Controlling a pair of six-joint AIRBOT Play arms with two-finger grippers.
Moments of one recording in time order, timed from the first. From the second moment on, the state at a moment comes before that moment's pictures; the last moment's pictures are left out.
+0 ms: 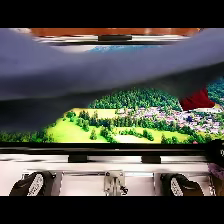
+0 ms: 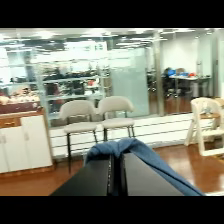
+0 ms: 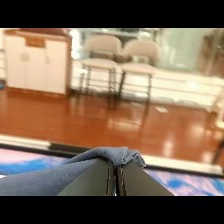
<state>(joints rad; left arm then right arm) 0.42 -0.71 2.12 0.90 -1.08 -1.33 -0.23 -0.73 1.99 1.93 -1.22 -1.77</state>
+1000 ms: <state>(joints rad) 0.25 -1.10 1.34 1.05 -1.05 -1.30 -0.23 -1.31 1.39 1.97 -1.09 -1.57</state>
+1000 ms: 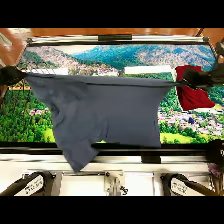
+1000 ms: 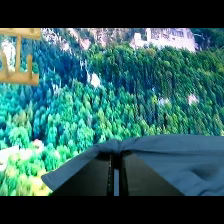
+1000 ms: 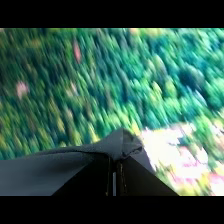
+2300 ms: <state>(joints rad) 0.46 -1.28 0.88 1.05 -1.47 -1.35 -0.31 -1.37 1.10 1.98 -1.42 -1.71</state>
